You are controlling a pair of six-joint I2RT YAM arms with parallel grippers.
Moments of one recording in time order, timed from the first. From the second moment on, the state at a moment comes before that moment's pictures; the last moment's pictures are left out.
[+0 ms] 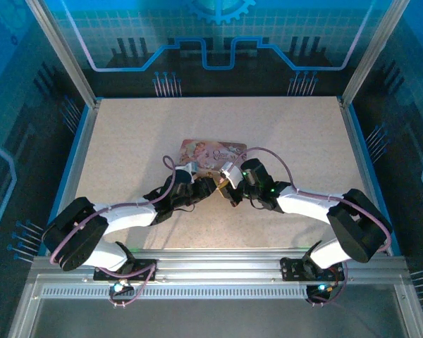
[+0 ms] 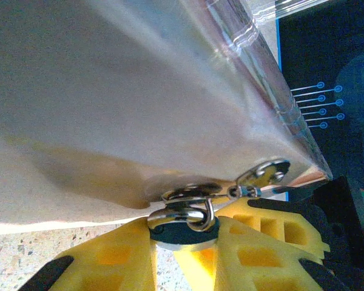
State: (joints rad) left arm -0.71 1.41 0.51 0.41 0.12 -1.14; right arm 0.69 1.47 0.68 0.11 -0.29 -0.03
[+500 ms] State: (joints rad) left arm -0.71 1.52 0.51 0.49 0.12 -1.14; right arm 0.69 1.54 0.68 0.09 -0.26 -0.02
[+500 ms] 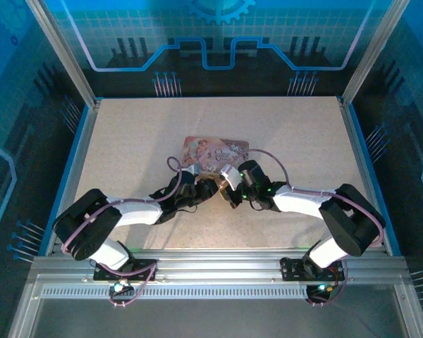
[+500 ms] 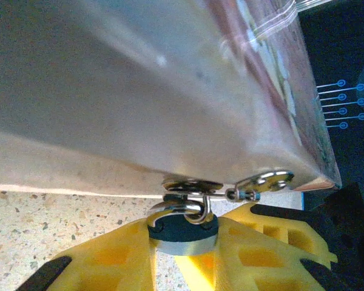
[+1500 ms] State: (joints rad) left arm -0.67 1.27 0.34 0.50 0.17 -1.20; right arm 0.70 1.60 0.72 0.03 -0.34 0.22
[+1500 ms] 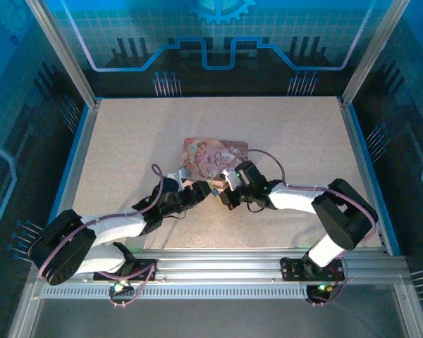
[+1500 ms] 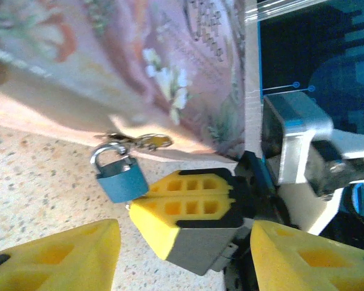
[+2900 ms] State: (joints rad) left arm -0.67 1.41 0.27 0.70 0.10 -1.40; right arm 0.73 1.61 0.76 0.07 -0.49 0.71
